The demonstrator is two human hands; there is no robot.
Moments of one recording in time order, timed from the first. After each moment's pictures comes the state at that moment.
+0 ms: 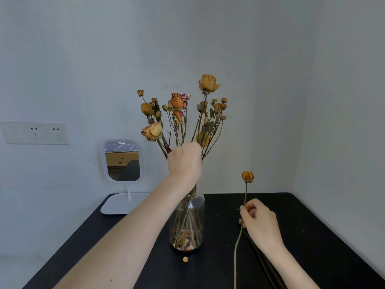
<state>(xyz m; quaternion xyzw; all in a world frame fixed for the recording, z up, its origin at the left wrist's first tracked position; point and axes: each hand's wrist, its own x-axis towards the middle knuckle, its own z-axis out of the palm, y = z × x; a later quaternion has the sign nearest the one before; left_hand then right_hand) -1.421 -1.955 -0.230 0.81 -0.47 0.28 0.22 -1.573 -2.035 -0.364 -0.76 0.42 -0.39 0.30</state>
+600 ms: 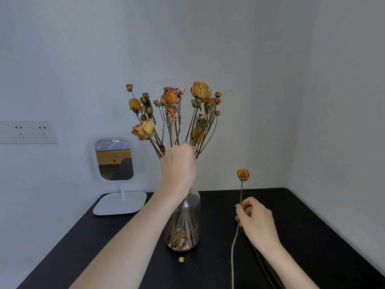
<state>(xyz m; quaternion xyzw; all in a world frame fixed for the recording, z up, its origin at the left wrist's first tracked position) -1.413 -1.967 -0.254 0.76 -0.46 0.31 0.34 -1.570 -2.041 -0.370 -0.76 0.43 -0.39 0.30</state>
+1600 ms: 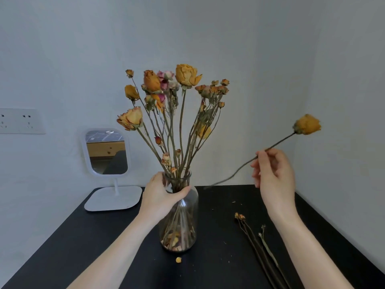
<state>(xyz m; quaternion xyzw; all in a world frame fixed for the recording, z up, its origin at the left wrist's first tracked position) -1.348 -1.958 -0.353 0.73 -0.46 0.02 0.50 -1.564 -2.039 -0.291 -0.63 0.25 -0.62 0.39</state>
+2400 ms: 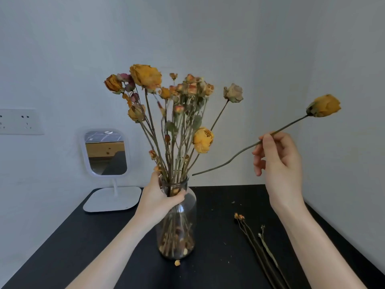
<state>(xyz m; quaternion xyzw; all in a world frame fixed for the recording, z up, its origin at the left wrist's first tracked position) -1.344 -1.948 -0.352 0.69 -0.47 -0.06 0.54 -1.566 -2.025 -0.261 -0.63 0.16 -0.65 0.40</state>
